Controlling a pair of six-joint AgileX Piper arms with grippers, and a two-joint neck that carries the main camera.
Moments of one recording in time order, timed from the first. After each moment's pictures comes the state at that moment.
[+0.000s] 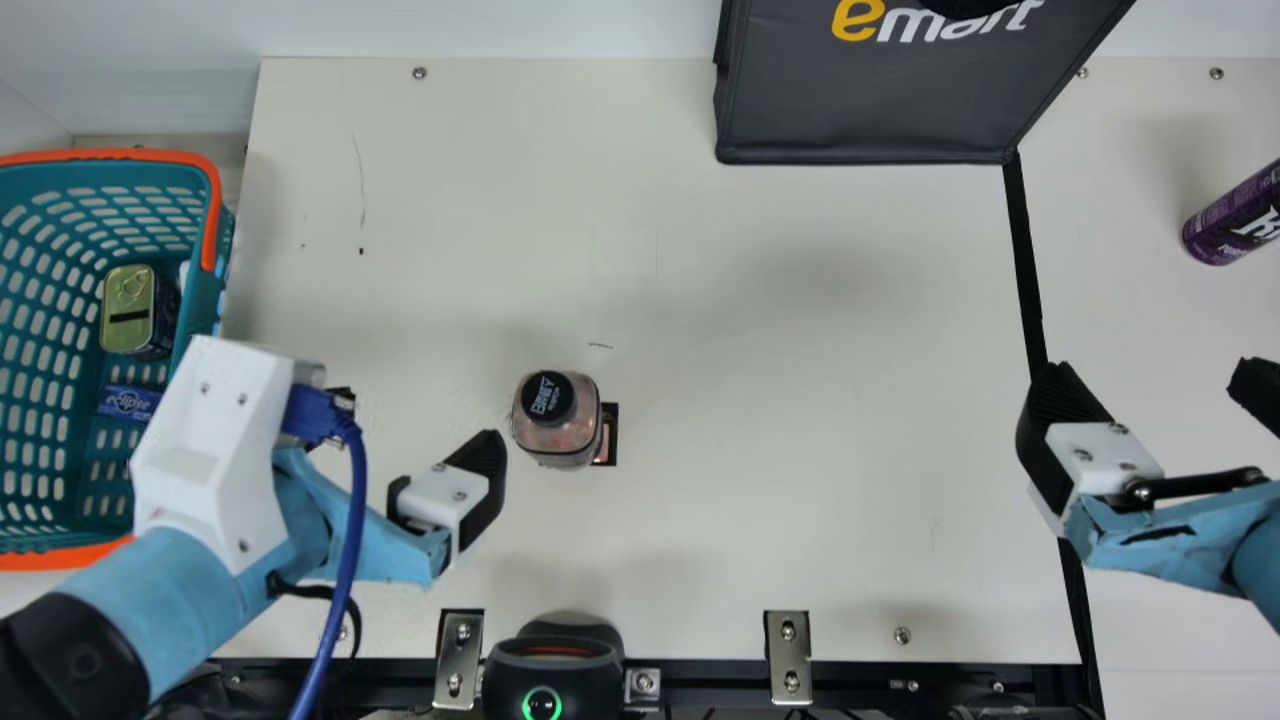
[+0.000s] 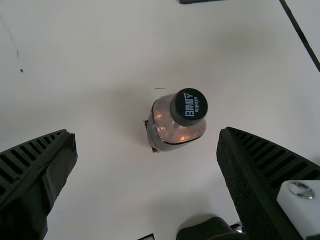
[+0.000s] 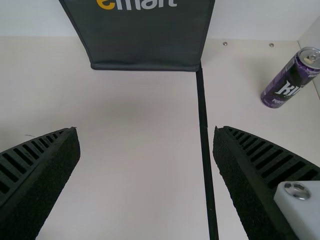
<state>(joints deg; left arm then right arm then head) -61.4 53.6 -57.4 21.2 62.6 -48.6 0.7 42.6 -69.8 -0.8 69.3 0.0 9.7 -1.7</state>
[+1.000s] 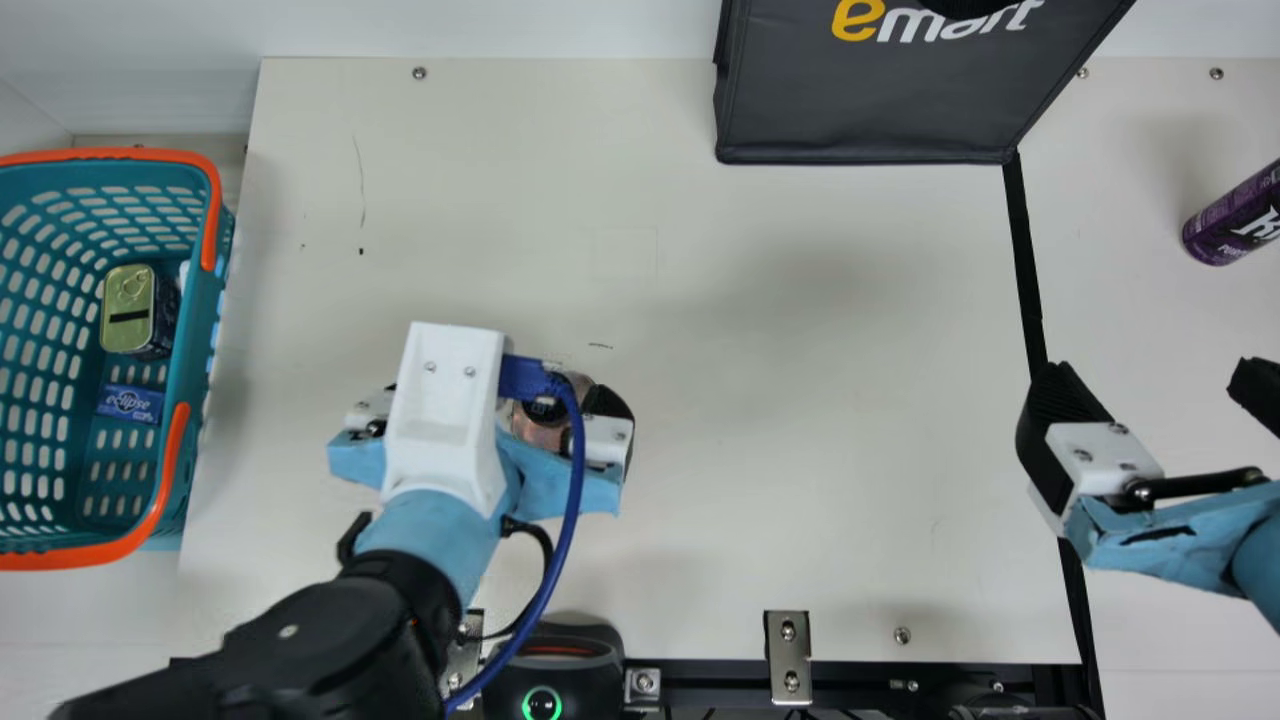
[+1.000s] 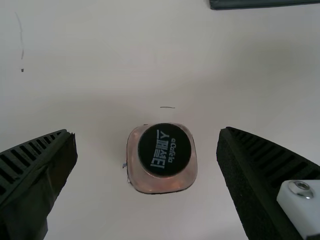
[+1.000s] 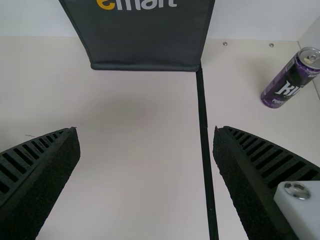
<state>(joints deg) -72.2 76.7 -59.8 40.8 62.2 -80.4 0.7 42.6 -69.8 -0.8 69.3 0.0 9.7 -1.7</state>
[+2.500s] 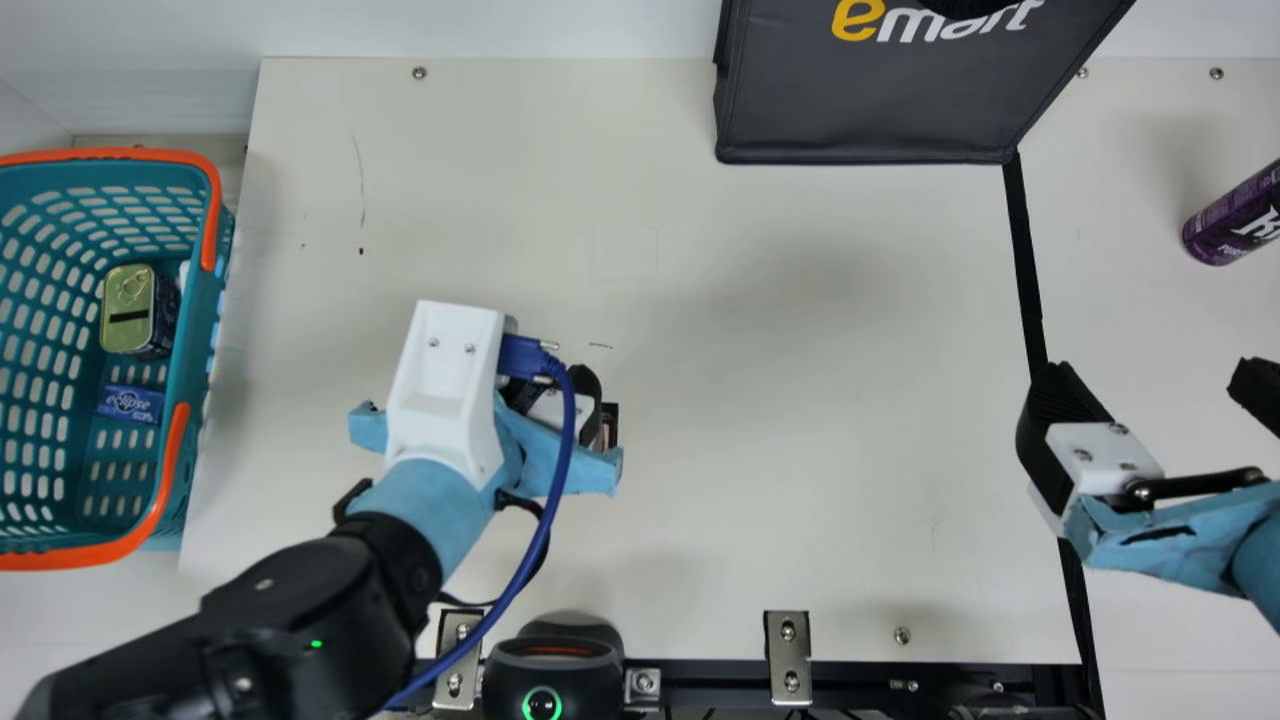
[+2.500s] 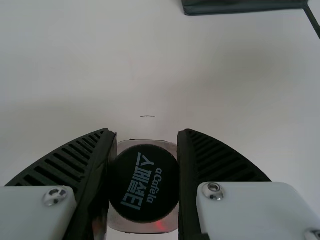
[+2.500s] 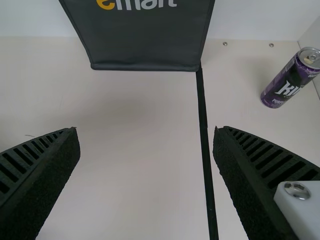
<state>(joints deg) -65.0 72.2 -55.1 36.3 48.5 -70.6 0.7 42.6 -69.8 -0.8 69.3 0.0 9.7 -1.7</state>
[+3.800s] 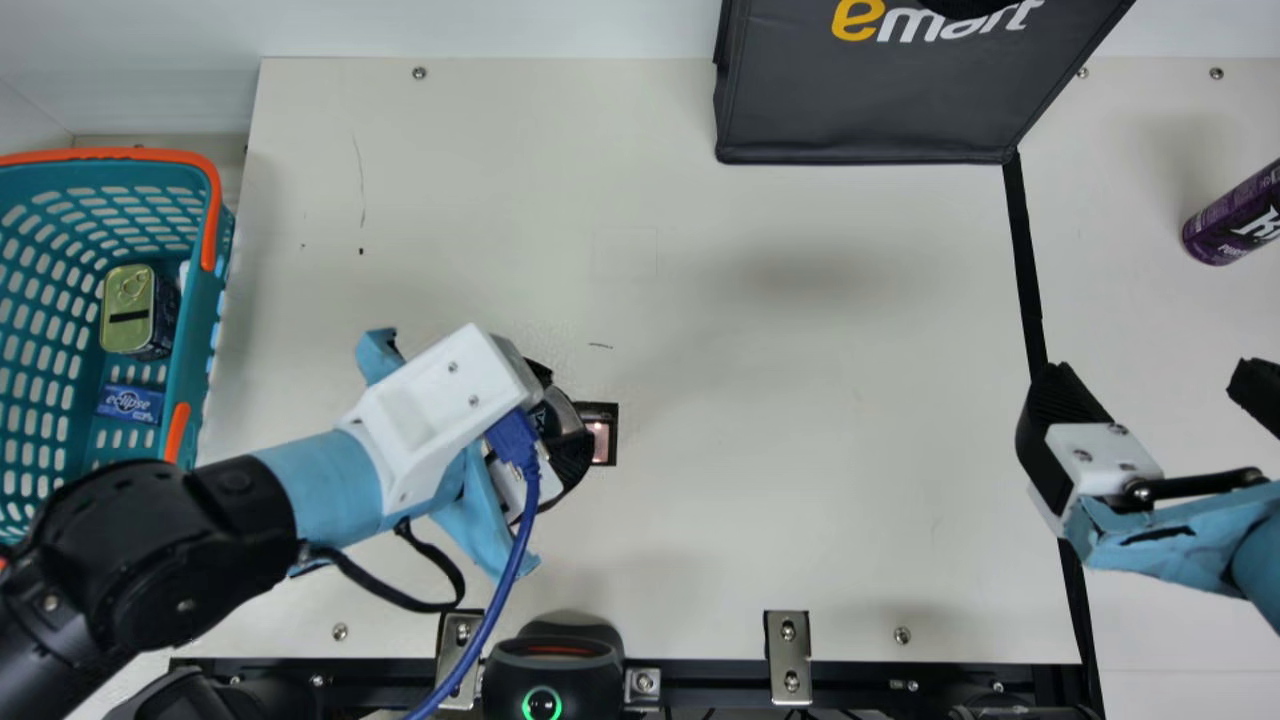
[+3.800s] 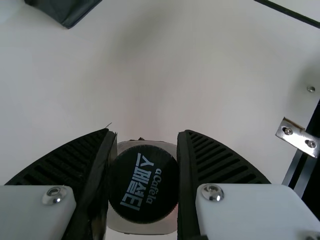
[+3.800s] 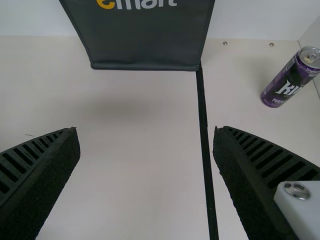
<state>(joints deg) -43.9 64.7 -52.7 -16.9 40.4 24.0 0.7 42.6 -69.8 -0.8 69.4 0.0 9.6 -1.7</state>
